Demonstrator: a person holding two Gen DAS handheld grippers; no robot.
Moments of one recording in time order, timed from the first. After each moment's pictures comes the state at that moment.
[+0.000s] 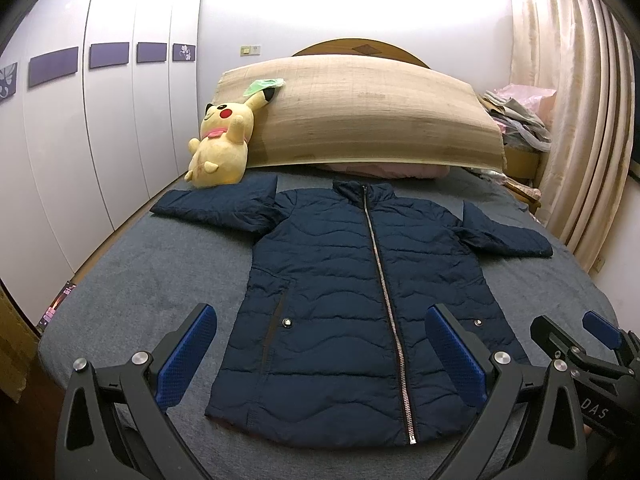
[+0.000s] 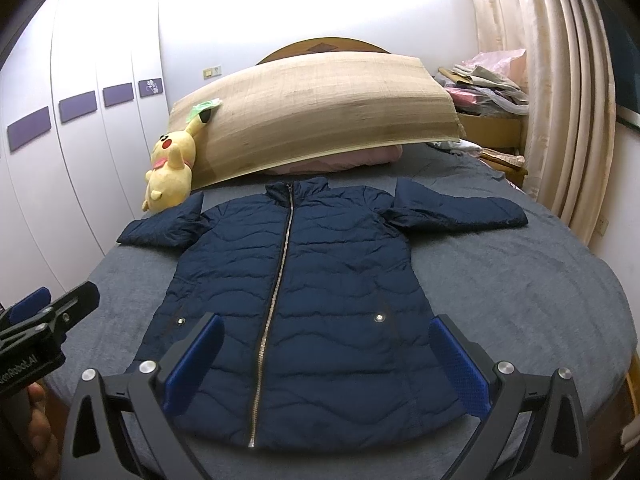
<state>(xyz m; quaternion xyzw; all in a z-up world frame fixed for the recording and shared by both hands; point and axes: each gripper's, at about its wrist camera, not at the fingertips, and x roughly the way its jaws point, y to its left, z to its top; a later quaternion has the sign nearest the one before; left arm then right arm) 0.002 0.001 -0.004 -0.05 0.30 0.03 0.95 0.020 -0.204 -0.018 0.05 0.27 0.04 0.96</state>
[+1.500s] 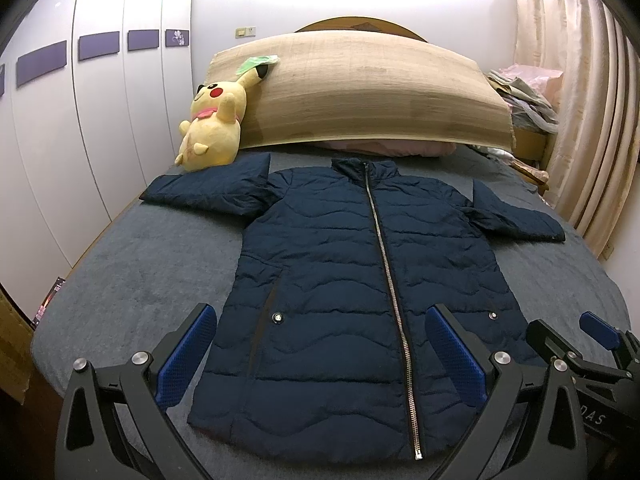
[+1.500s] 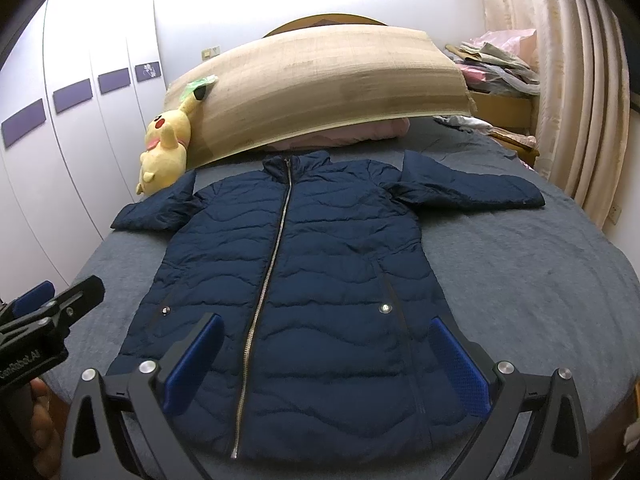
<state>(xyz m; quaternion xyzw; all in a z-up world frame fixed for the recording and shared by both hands) 0.042 -0.009 -0.032 -0.04 0.34 0.03 0.94 0.062 -0.208 -0.047 0.05 0.31 0.05 0.95</state>
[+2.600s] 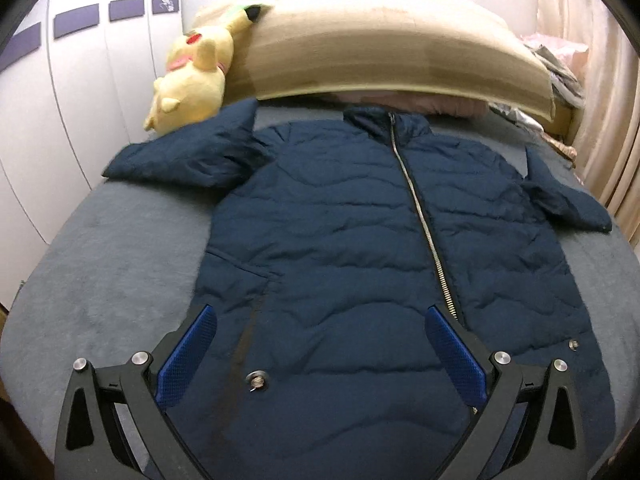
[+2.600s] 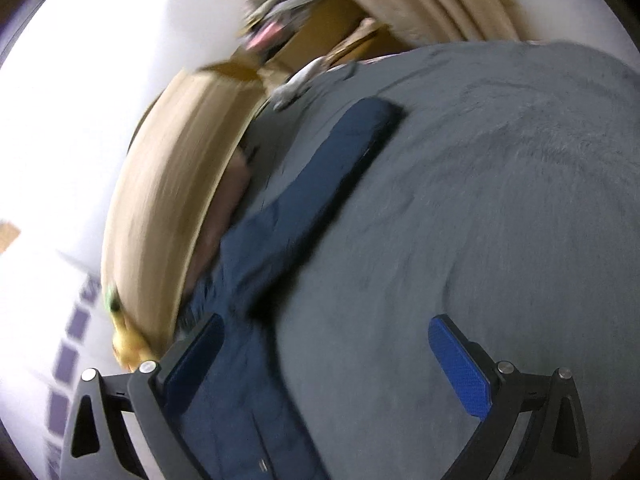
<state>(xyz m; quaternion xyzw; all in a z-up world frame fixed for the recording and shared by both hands) 0.178 -0.001 -0.131 -0.03 0.40 0.04 0.91 0.193 -0.543 -0.128 0.48 0.29 -0.03 0.83</state>
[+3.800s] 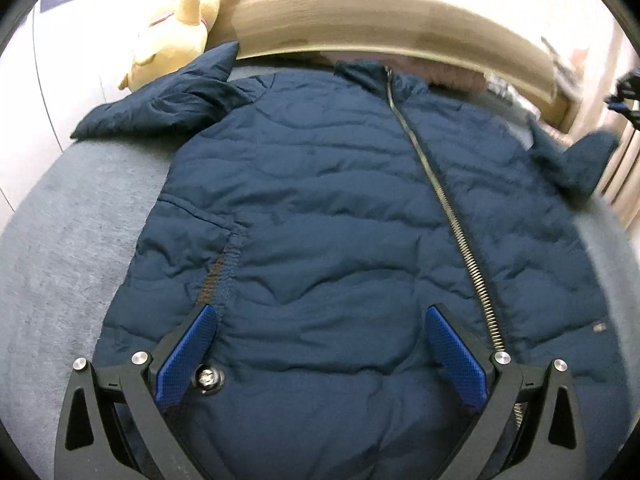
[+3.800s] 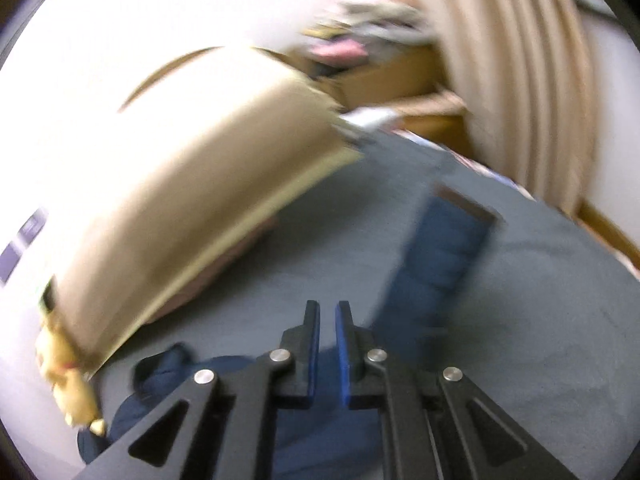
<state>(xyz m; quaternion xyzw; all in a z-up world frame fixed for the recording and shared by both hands) 0.185 0.009 -0.184 -0.07 0.43 0.01 0.90 0.436 -0.464 0.036 0.24 0.30 -0.07 0.92</state>
